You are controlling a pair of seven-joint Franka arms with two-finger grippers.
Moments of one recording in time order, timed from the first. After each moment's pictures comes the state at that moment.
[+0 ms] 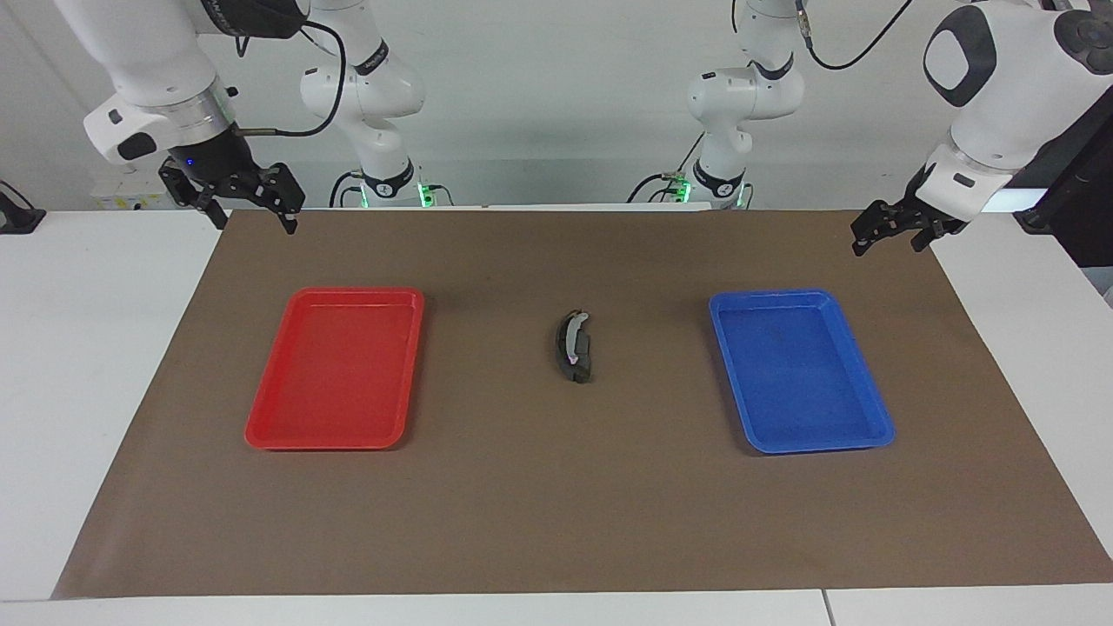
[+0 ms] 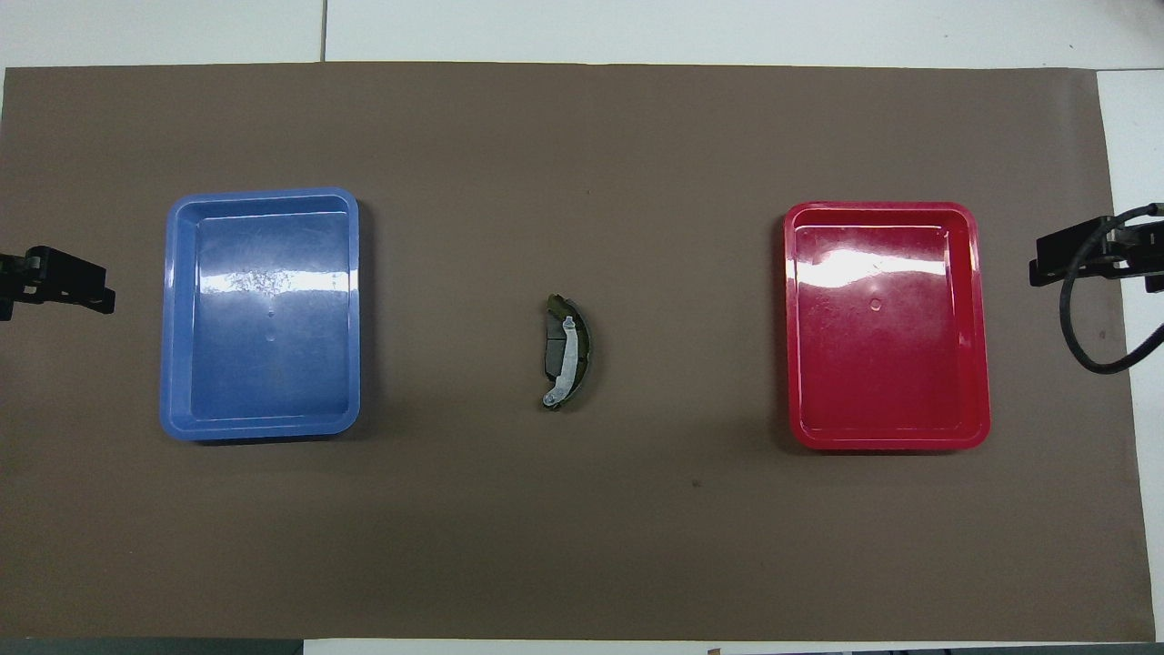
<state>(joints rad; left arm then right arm) 0.00 0.00 0.01 -1.64 0.02 1.54 0.03 0.04 -0.02 -0.05 -1.54 -0.03 1.49 0.08</state>
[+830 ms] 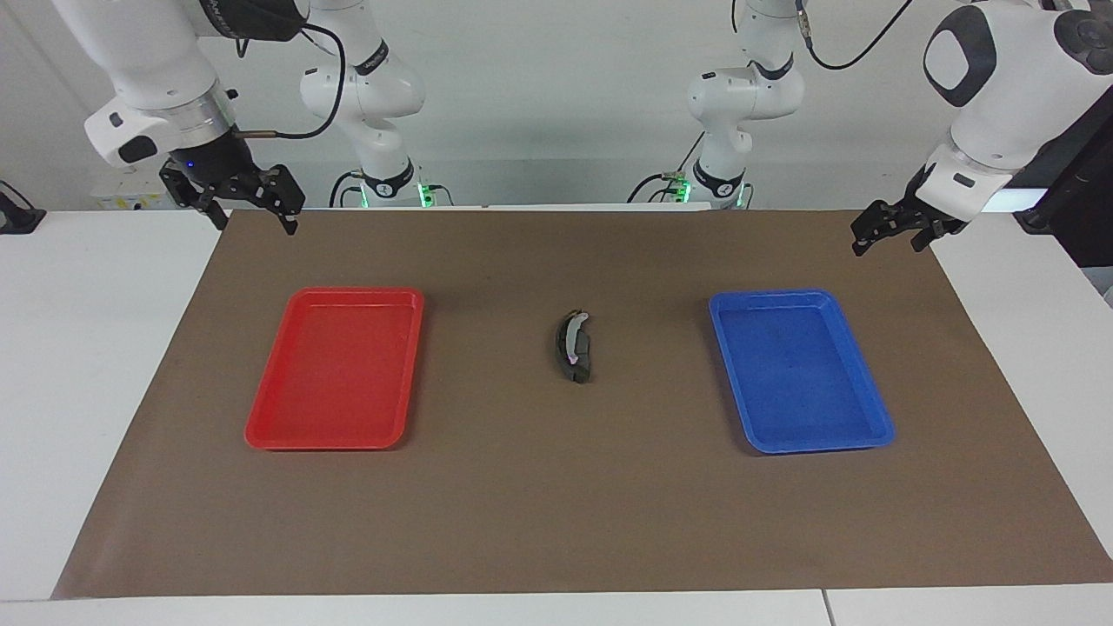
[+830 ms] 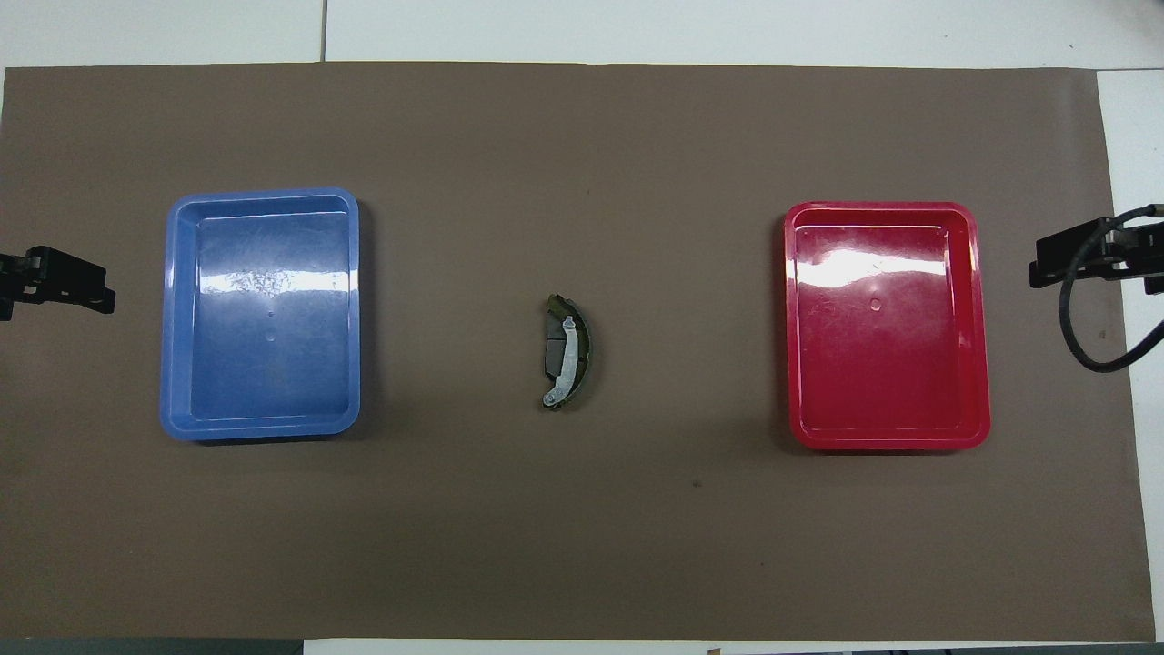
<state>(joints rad) 0.00 0.00 0.01 -1.64 0.02 1.54 0.03 0.04 -0.02 -0.05 -1.55 -0.03 1.50 0.08</state>
